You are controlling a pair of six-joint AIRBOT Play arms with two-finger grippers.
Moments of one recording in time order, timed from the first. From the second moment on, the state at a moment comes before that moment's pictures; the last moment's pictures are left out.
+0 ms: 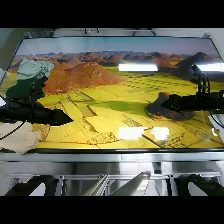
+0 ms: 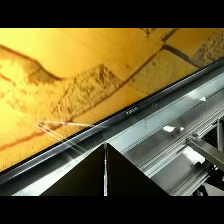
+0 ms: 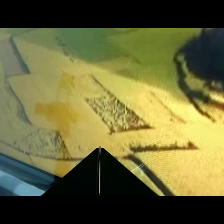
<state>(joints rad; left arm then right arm) 0.04 -0.95 0.85 0.86 -1.39 -1.24 -0.07 -1.01 0.87 -0.87 1.13 1.32</state>
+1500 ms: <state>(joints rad) 0.27 -2.16 2.06 1.71 -0.80 -1.21 -0.07 -1.01 0.87 -0.85 1.12 1.32</state>
